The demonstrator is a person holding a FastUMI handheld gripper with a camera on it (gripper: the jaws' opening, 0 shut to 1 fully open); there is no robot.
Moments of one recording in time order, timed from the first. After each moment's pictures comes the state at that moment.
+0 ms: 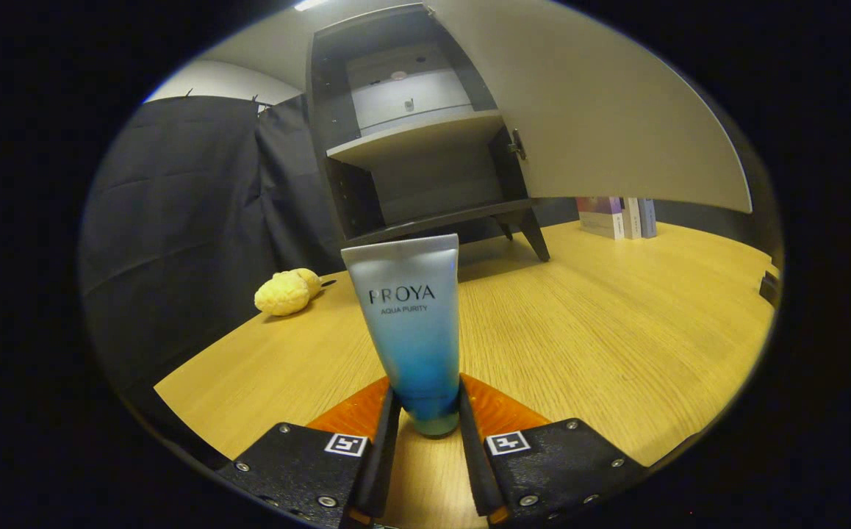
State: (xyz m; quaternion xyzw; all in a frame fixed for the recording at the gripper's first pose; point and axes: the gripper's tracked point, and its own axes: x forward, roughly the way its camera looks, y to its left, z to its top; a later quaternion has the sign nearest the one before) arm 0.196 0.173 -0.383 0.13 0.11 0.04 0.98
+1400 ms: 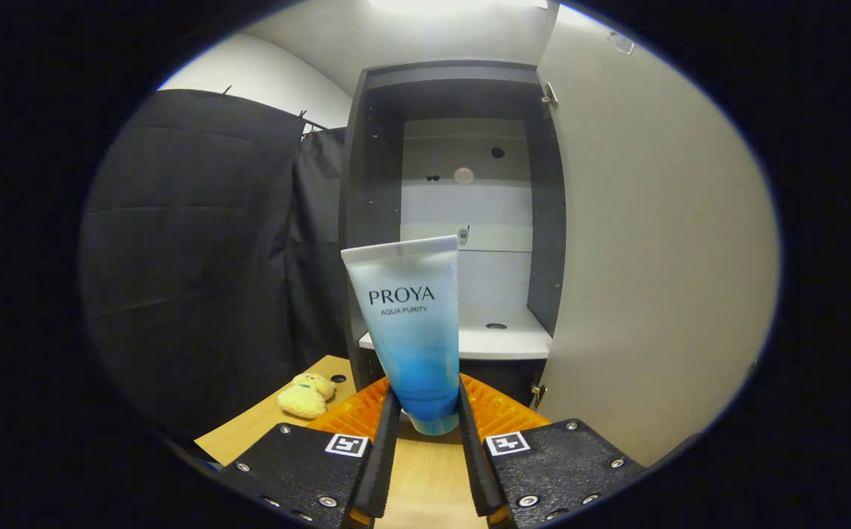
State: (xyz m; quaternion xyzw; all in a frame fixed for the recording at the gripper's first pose) arm 0.270 0.139 0.003 0.00 0.04 0.05 1.00
